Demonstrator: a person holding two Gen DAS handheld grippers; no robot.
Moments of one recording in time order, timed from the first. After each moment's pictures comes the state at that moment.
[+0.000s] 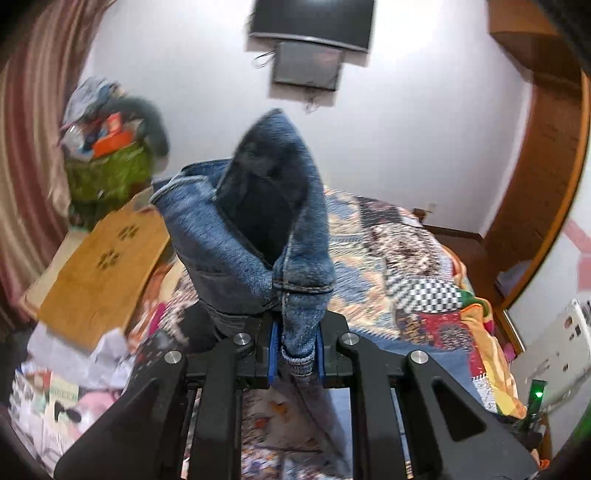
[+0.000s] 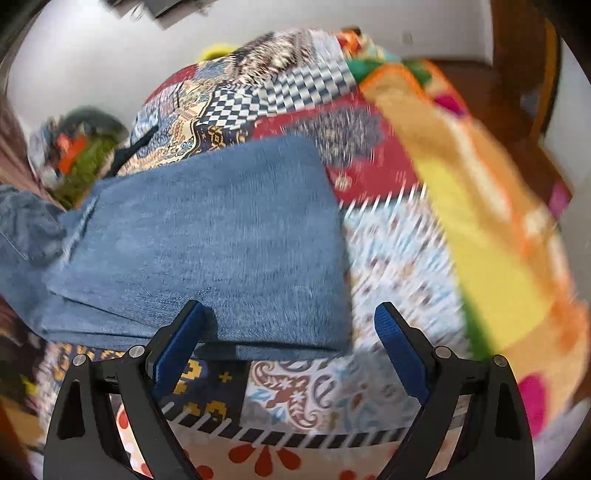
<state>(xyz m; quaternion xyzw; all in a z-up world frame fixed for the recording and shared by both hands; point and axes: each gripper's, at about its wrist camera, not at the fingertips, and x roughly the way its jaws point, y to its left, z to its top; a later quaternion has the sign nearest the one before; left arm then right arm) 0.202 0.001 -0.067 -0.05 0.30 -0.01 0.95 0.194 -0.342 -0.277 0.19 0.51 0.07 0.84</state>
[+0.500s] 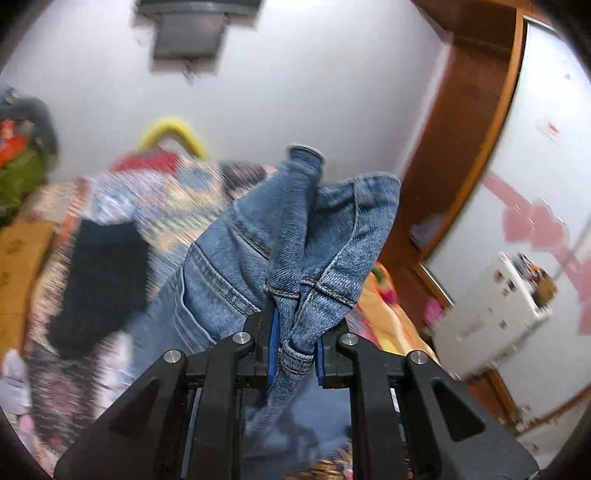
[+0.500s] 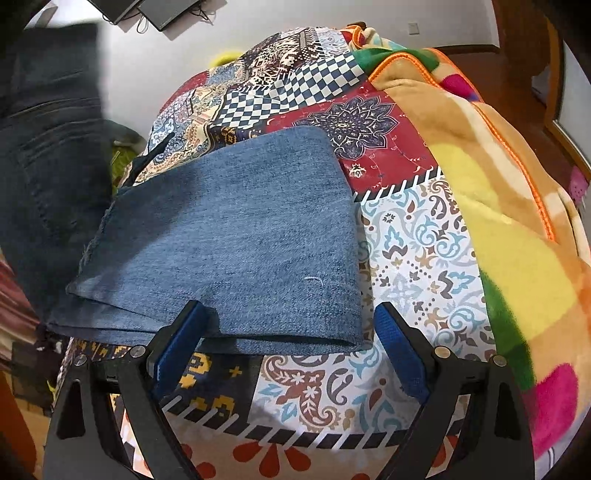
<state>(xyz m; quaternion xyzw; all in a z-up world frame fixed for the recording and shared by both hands) 0.247 -0.171 -0.095 -0.05 0.37 -0.21 0.90 0.184 -0.345 -0.279 0.21 0.49 0.10 0.84</state>
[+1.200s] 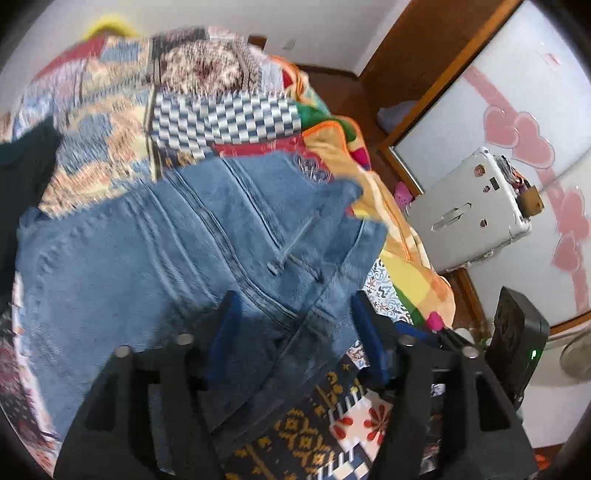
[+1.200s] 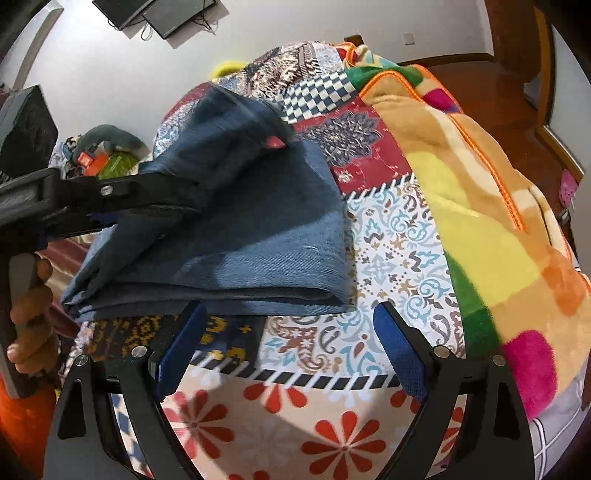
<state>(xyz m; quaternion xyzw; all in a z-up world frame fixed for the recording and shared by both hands) 0.253 -0.216 -0.200 -0.01 0.54 -0.29 0.79 0.143 -0.351 -0.255 0.21 0.47 0.10 0.85</state>
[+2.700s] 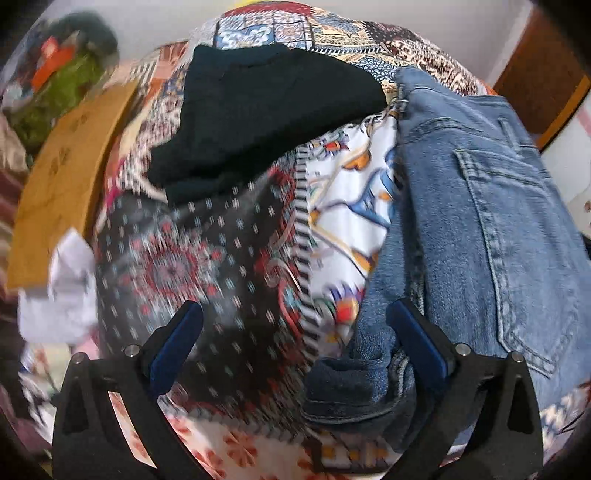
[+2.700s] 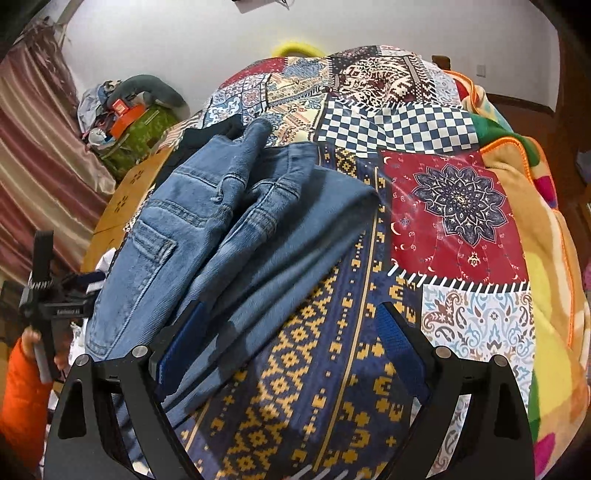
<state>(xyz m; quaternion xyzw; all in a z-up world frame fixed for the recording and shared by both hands) 0.227 0.072 -0.274 -0.01 0.56 -0.07 0.83 0.216 -0.252 -0.222 0.11 0.48 0.17 0.85</state>
